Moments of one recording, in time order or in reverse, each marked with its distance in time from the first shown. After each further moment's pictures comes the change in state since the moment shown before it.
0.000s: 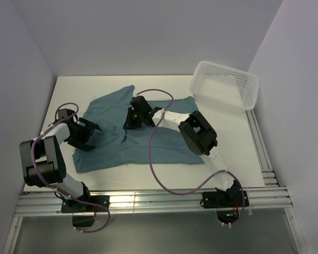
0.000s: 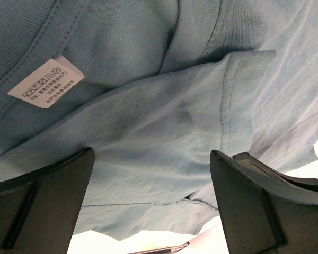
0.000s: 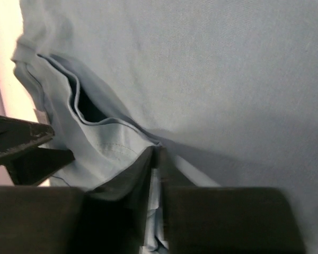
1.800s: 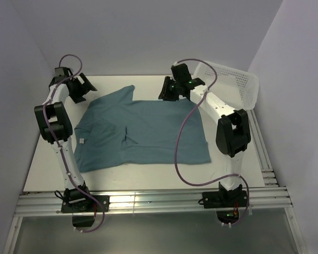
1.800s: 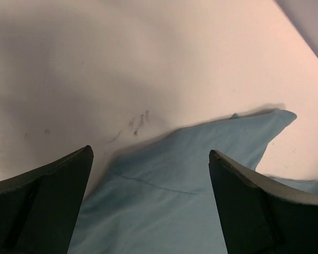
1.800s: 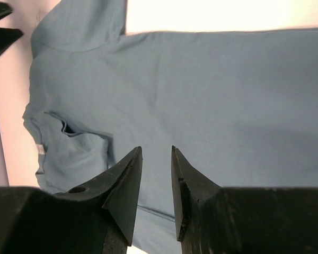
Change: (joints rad) left arm 0.007 0.795 1.140 -0.058 0.077 0.451; right arm -0.330 -0.322 0.034 -0.385 0.040 -0.227
